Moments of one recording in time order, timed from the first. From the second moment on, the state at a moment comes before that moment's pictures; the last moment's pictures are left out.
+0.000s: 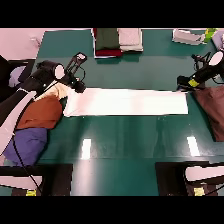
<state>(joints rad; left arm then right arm) -0.32 -1.52 1.38 1.57 -0.92 -1.29 -0.18 -1.56 1.47 -1.40 1.31 1.62</state>
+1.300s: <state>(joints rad) -0.46 -1.53 1.51 1.26 -0.98 -1.42 -0.33 -1.57 1.18 -1.25 1.21 1.49</state>
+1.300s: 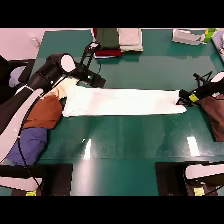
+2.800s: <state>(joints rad) -0.54 -1.83 1.72 1.21 -1.06 -1.44 0.25 -1.40 1.93 -1.18 1.45 1.66</state>
